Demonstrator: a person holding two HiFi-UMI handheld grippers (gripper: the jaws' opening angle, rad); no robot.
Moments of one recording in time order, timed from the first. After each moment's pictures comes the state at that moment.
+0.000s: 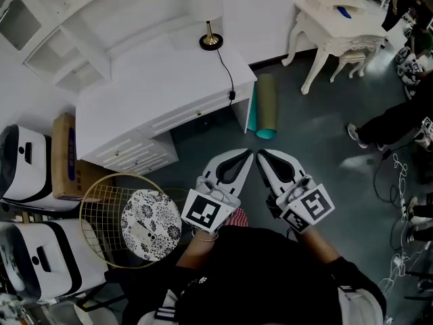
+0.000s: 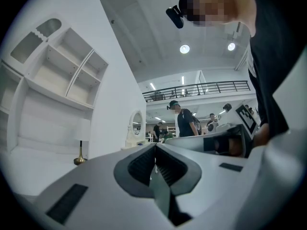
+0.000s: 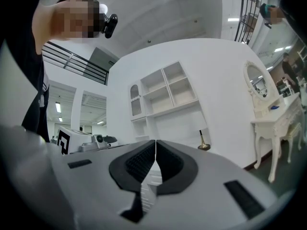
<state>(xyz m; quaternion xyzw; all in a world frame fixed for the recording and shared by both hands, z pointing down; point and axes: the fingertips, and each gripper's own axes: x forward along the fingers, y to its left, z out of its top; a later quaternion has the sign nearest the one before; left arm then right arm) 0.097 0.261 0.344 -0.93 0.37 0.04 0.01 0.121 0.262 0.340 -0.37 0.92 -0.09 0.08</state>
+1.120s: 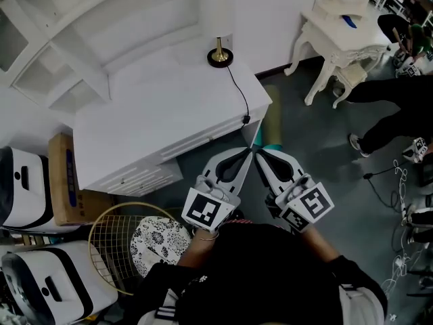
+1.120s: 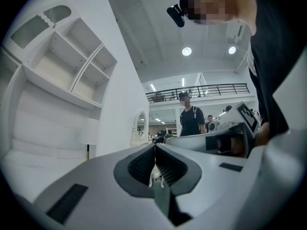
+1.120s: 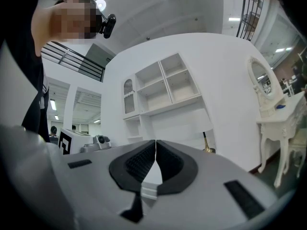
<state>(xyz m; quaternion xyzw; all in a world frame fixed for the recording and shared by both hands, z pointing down) 0.020 0.138 0.343 -0.93 0.36 0.05 0.01 0.042 0.143 0.340 -0.38 0.92 -0.09 0.07</state>
